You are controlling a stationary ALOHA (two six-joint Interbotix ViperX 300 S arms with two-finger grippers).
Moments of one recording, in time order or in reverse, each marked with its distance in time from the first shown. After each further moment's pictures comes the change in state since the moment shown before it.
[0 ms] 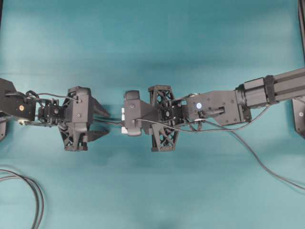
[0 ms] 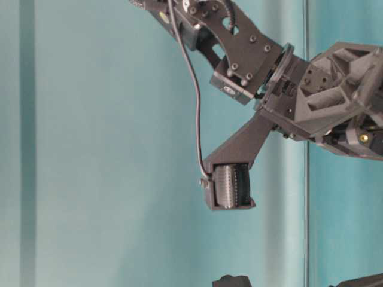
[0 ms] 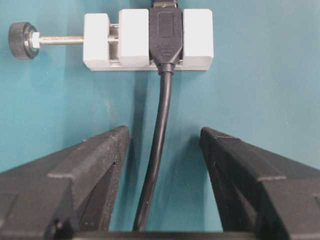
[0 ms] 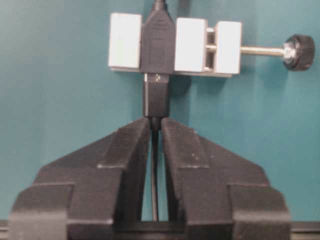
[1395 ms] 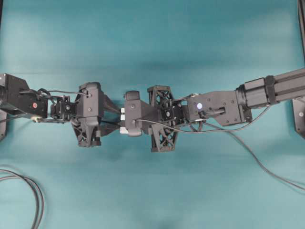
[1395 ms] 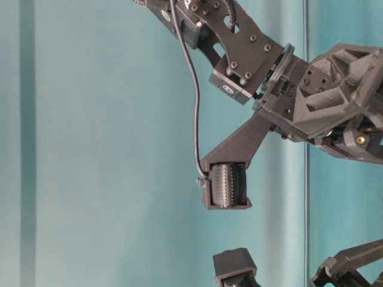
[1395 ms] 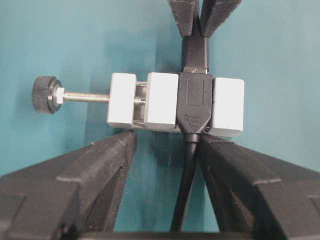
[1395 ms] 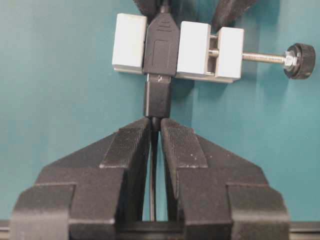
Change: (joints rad) left arm 0.032 0.089 -0.077 0.002 -0.091 -0.003; right arm 0.000 -0.002 -0.003 0.000 -0.018 -0.006
